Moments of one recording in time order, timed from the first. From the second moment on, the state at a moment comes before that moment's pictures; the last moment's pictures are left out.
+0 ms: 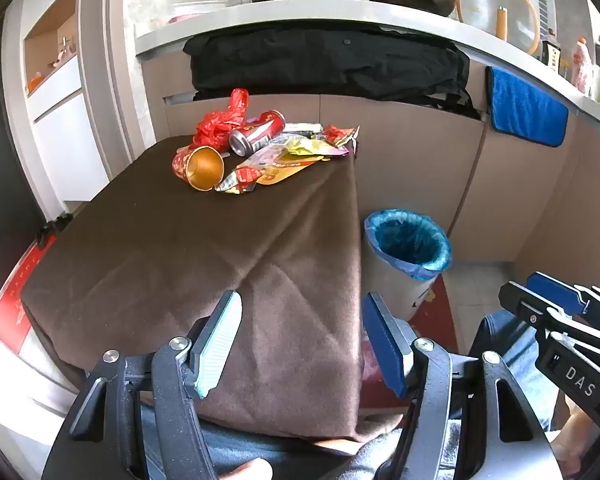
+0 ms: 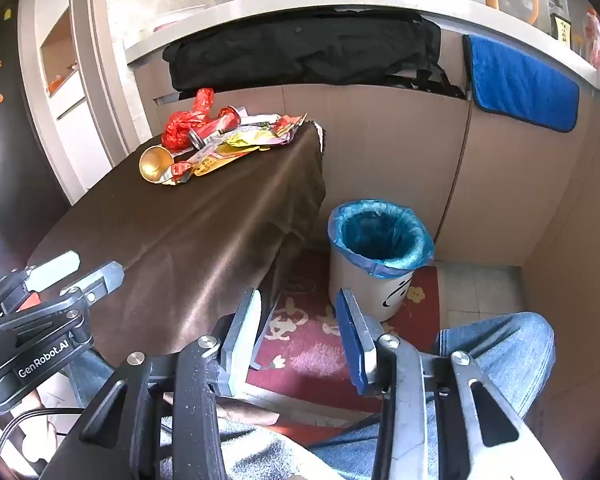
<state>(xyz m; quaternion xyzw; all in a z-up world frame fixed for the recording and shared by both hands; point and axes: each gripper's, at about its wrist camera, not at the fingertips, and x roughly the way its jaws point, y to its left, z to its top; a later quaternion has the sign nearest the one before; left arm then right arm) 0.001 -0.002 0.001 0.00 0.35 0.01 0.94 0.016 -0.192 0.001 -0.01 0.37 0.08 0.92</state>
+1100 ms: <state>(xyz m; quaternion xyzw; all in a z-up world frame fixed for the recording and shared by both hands) 0.001 0.000 0.008 0.00 0.35 -0.01 0.94 0.016 -0.189 0.003 -0.01 0.37 0.08 0.92</state>
